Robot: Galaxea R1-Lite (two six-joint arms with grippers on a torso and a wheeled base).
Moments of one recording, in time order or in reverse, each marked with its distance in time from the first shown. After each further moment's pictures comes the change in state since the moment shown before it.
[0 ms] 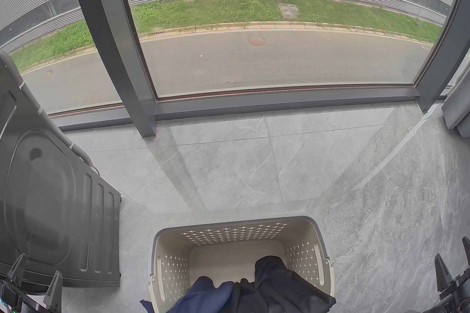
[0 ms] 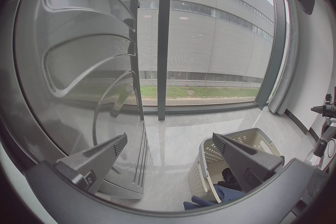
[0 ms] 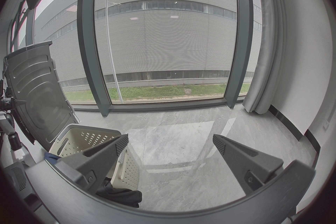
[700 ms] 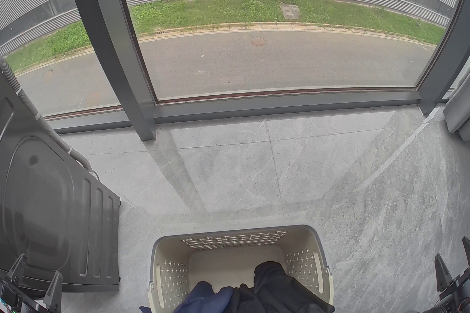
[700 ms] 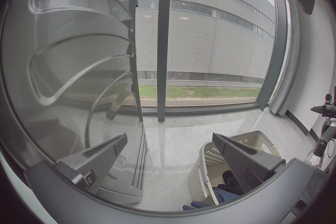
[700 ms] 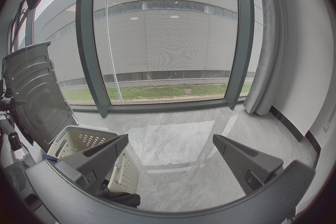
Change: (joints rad) left arm 0.000 0.000 0.000 0.000 0.000 0.000; right arm 0.000 0.000 0.000 0.000 0.000 0.000
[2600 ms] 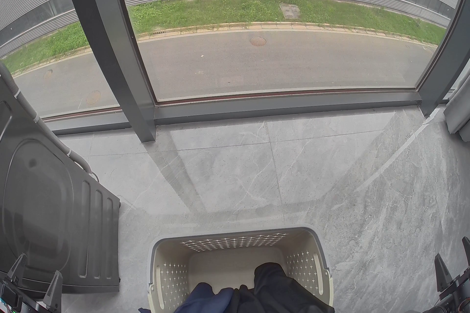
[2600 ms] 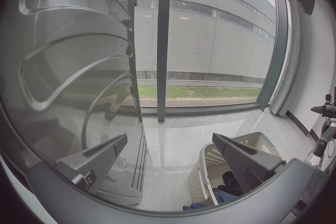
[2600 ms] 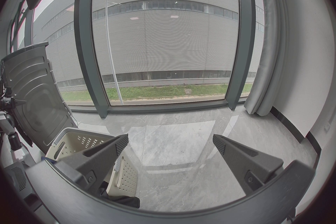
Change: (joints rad) left arm 0.000 0.000 0.000 0.000 0.000 -0.001; right arm 0.001 0.000 0.000 0.000 0.000 0.000
